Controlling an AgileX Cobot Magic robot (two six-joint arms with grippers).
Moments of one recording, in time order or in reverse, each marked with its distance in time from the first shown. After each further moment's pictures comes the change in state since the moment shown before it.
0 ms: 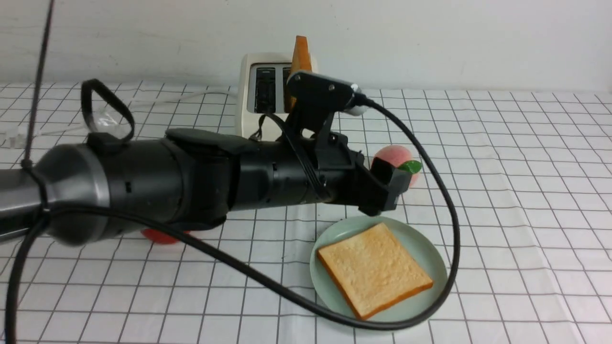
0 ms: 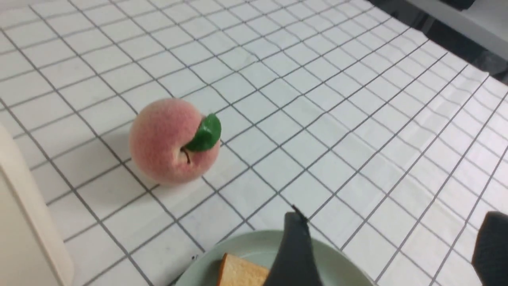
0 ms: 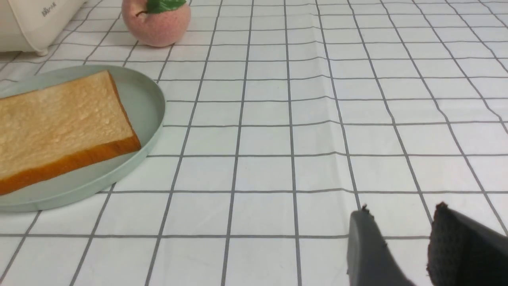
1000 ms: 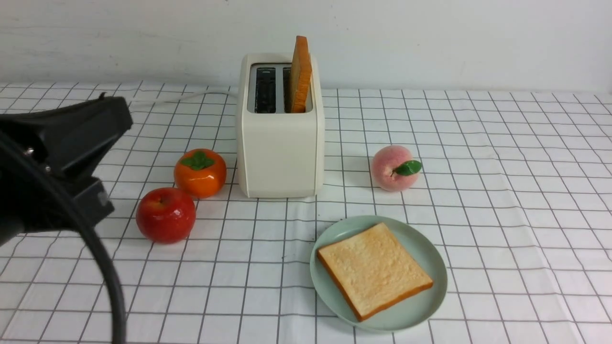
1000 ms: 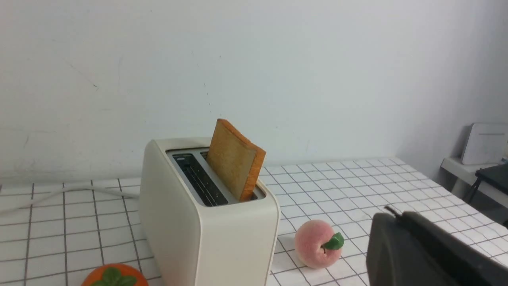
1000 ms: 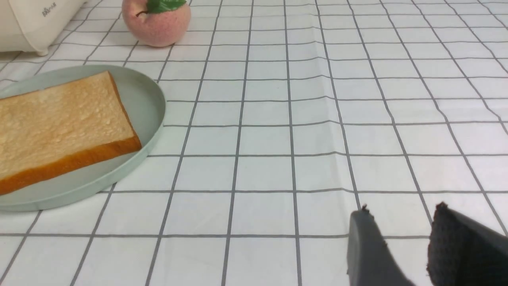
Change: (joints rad) right arm 0.000 0.000 0.000 -0.011 0.000 0.000; left arm 0.000 -0.976 0.505 -0.035 -0.442 -0.049
